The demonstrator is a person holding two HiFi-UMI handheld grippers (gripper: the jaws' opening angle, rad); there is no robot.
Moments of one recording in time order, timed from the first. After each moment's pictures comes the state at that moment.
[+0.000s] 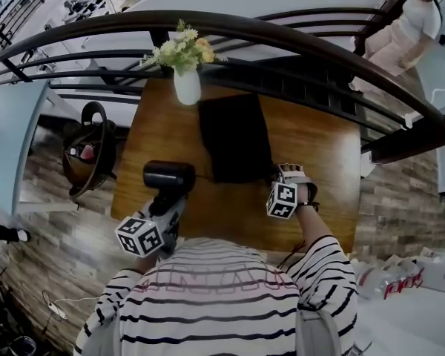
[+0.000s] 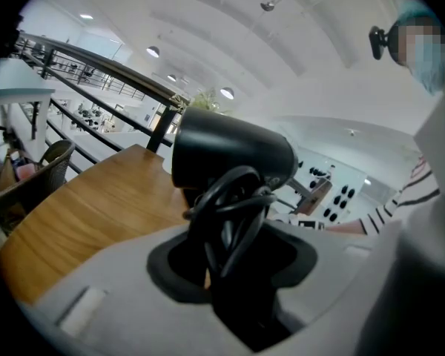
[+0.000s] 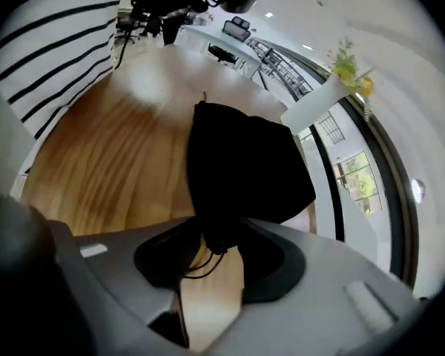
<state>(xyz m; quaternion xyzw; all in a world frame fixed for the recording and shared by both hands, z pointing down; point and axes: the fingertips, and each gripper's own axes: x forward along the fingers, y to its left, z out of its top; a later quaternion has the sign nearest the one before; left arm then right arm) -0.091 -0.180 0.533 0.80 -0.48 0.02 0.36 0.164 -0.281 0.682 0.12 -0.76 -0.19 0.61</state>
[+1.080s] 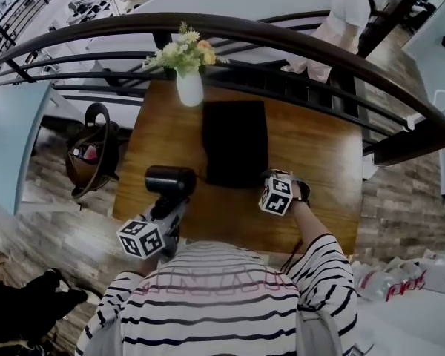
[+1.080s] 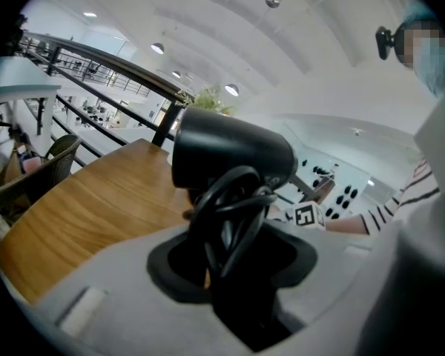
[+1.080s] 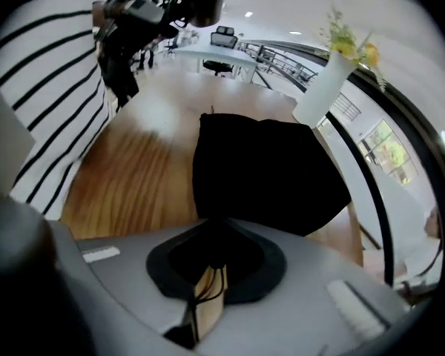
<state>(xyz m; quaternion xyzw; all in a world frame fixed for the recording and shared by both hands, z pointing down) -0.091 -0.166 0.542 0.79 -0.48 0.03 0.37 0.131 -0.251 0.689 0.07 -0.81 -0.06 0.58</state>
